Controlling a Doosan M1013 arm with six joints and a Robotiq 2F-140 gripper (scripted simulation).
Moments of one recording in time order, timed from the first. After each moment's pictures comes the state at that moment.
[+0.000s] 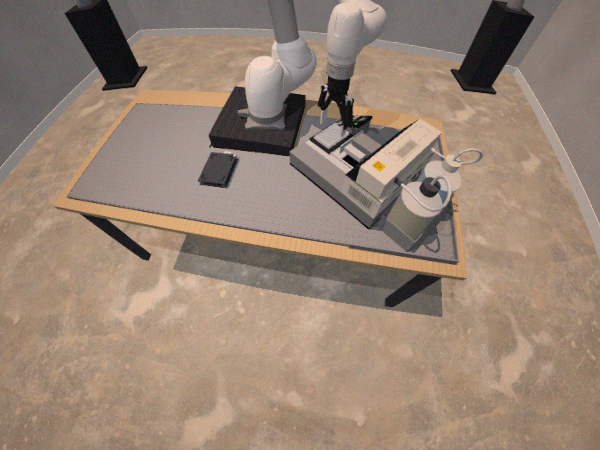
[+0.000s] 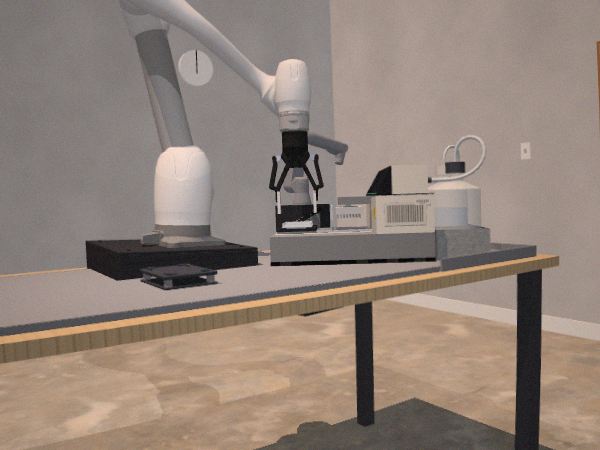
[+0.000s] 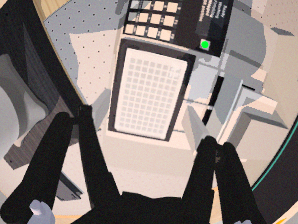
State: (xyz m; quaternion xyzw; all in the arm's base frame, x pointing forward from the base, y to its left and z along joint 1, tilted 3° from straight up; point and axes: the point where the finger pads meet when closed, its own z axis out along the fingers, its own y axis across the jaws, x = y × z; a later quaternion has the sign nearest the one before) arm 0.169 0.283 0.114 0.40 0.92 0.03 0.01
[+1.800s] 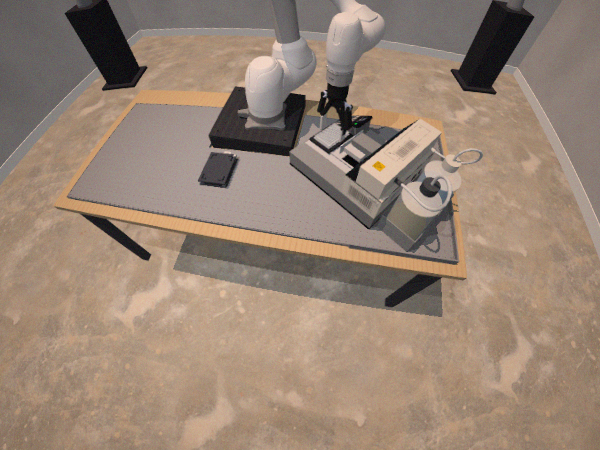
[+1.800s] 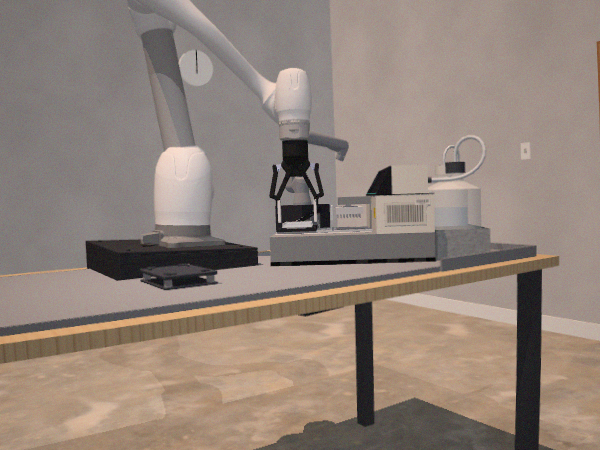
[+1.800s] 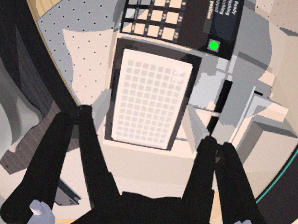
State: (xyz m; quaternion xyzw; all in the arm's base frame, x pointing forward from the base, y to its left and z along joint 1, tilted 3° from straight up) arm 0.170 0.285 0.089 0.40 0.92 0.03 0.01
